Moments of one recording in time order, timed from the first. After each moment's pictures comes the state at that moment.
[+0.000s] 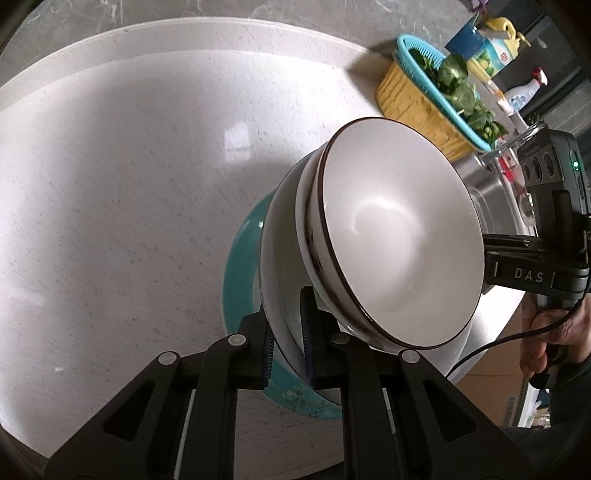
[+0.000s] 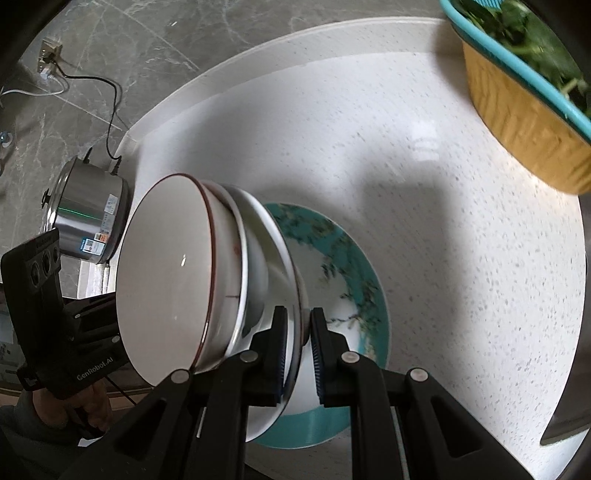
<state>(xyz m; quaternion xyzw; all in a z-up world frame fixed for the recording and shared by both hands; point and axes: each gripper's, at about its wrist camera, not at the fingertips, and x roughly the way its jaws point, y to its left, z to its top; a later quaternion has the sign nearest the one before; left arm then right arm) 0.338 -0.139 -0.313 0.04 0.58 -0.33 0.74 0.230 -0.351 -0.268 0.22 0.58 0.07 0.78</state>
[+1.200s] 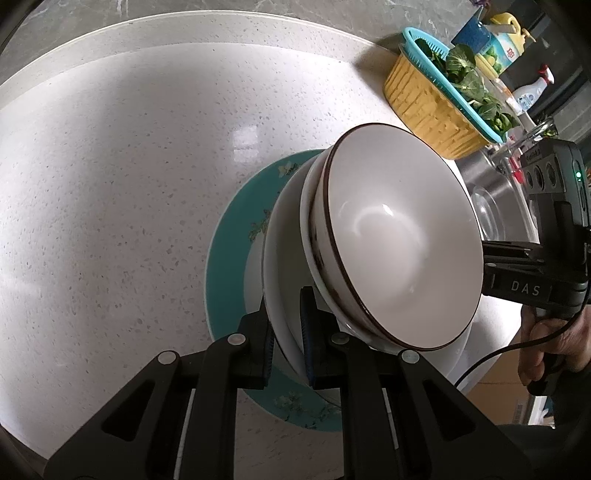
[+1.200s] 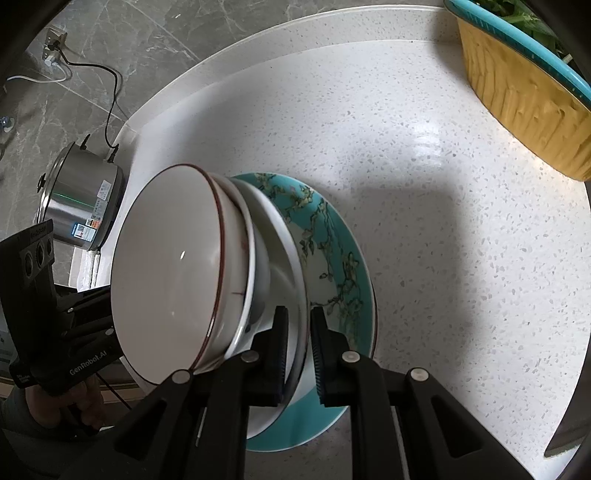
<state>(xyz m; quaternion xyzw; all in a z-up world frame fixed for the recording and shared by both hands) 0.327 -0.147 -0.337 0.04 0.57 -0.31 0.76 0.211 -0.345 -0.291 0.21 0.58 0.07 0.79</state>
